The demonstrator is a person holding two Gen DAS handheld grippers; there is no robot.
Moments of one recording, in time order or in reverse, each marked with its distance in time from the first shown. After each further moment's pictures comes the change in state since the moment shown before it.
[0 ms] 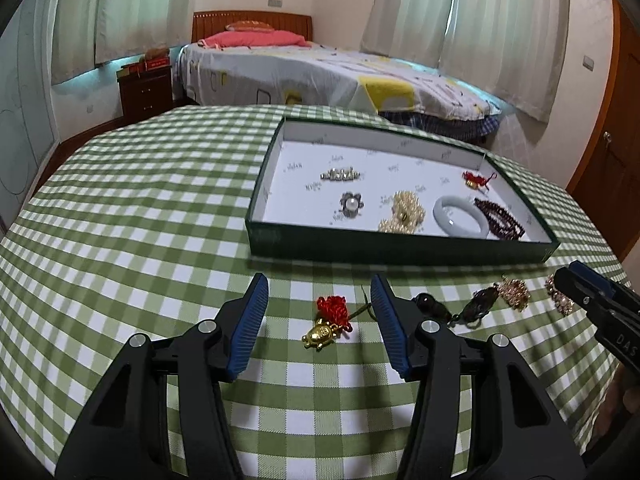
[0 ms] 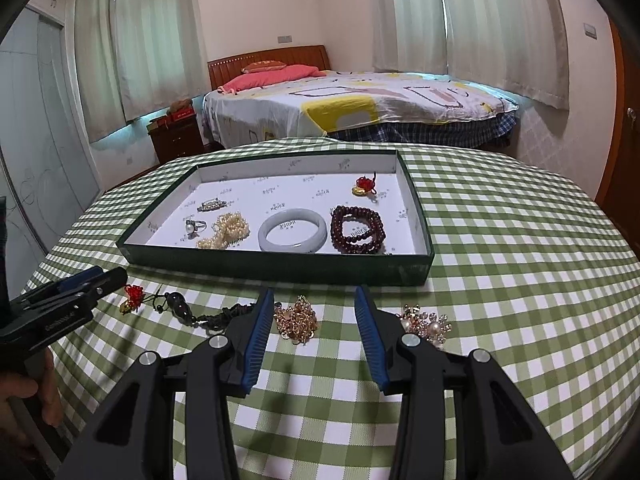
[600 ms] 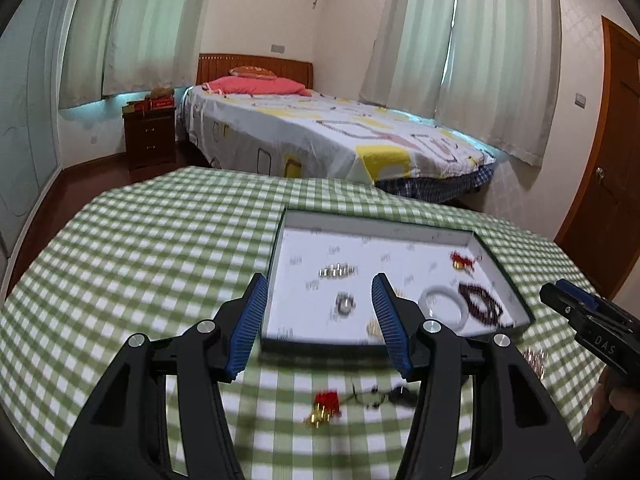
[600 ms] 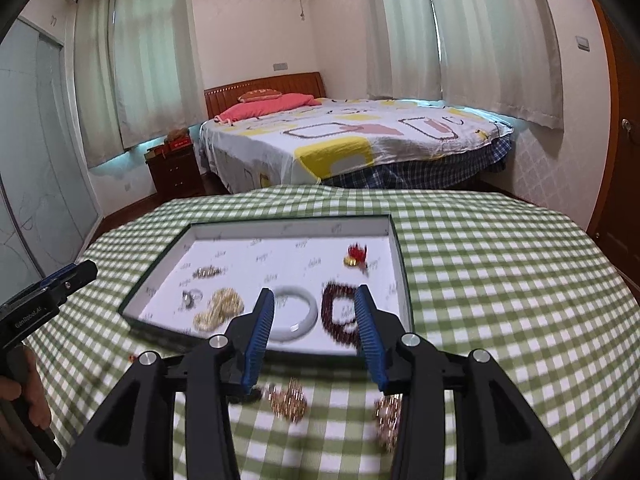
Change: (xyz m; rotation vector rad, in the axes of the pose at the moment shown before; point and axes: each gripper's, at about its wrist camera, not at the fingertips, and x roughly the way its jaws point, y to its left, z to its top) left arm -0.039 0.005 0.055 -0.023 -0.177 -0.015; right arm -0.011 -0.005 0.051 0.012 -0.094 -0.008
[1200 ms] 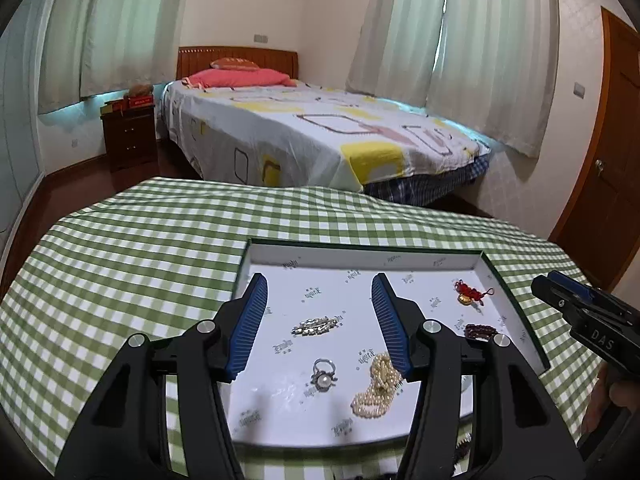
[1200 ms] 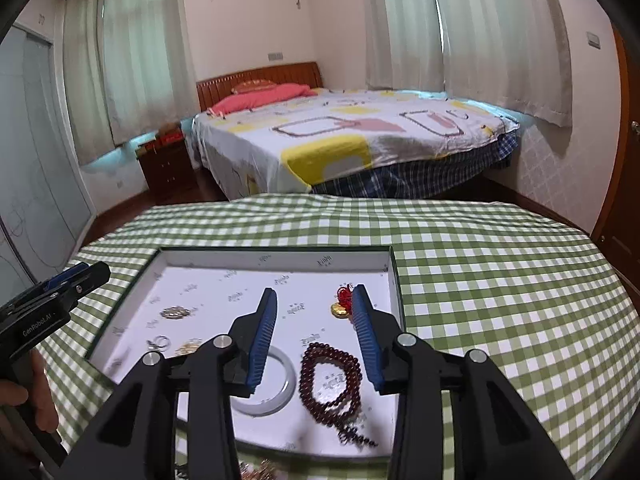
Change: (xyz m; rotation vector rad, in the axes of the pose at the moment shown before) left arm 0.070 -0.017 0.053 0.030 0.027 -0.037; right arm 0.054 -0.016 0.053 0.010 0.029 -0.003
